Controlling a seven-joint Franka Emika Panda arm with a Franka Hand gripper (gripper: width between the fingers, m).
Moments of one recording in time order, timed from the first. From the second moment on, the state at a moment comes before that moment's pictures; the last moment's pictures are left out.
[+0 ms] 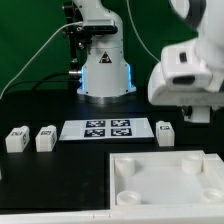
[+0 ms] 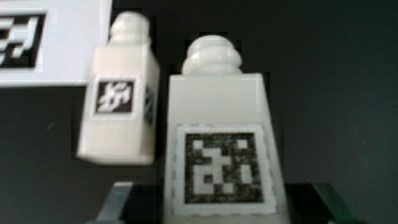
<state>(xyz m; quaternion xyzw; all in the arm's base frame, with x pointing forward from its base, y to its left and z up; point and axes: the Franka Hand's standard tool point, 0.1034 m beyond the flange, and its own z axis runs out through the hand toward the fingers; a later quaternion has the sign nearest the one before) 0.437 0.155 0.081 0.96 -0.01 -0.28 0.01</state>
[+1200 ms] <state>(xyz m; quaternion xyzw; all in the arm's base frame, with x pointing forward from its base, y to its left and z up) 0.497 0.167 0.150 0.96 0.05 0.26 -0.08</state>
